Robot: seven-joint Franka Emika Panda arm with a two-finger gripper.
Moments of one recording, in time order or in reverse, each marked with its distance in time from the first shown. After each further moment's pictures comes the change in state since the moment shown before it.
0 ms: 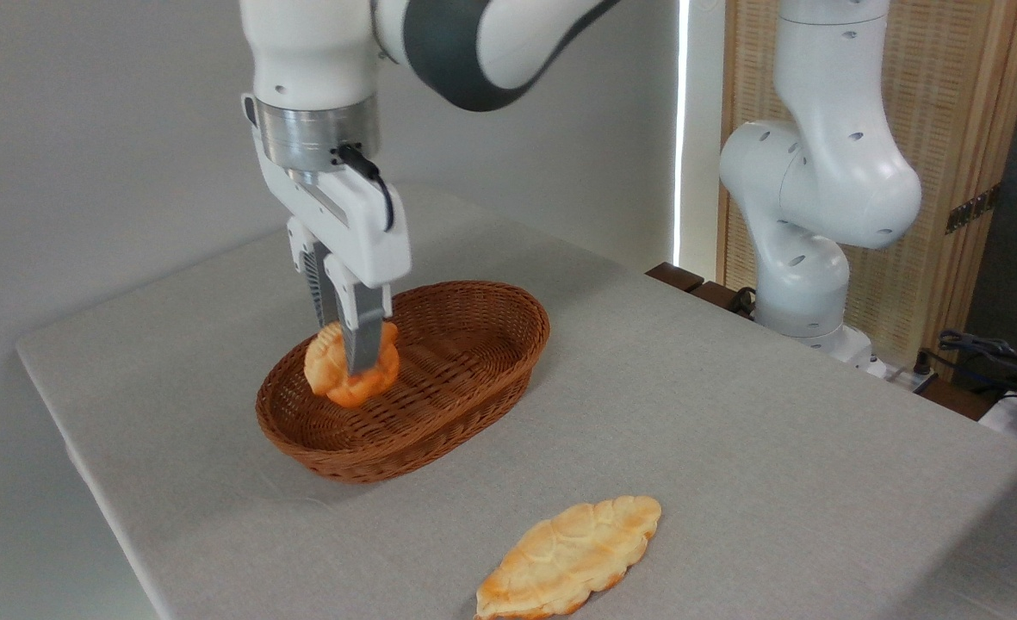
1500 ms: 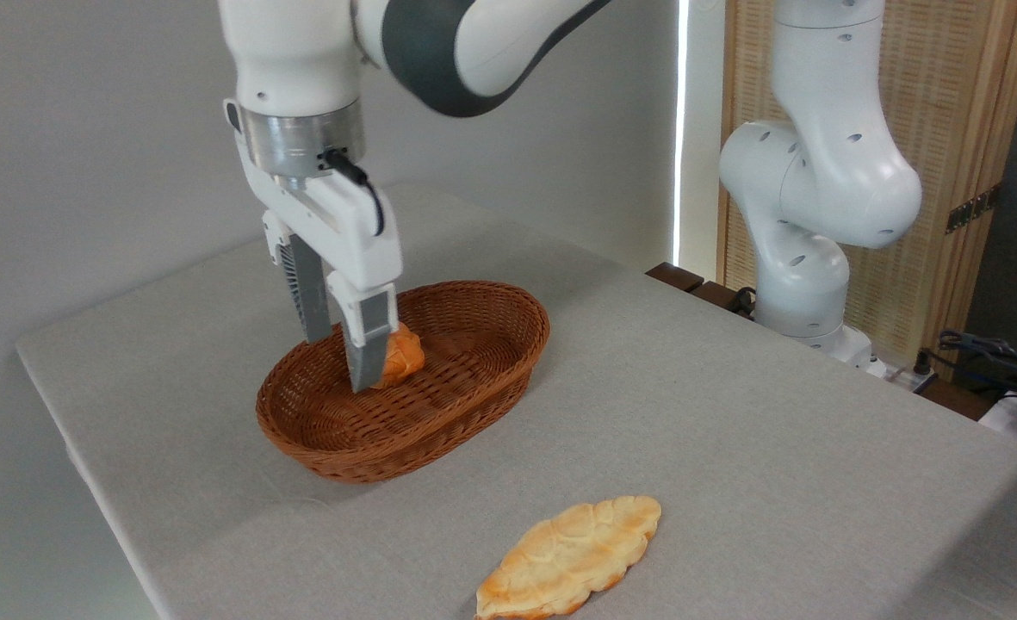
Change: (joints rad) arm 0.010 0.028 0.018 0.044 0.000 -0.029 -0.029
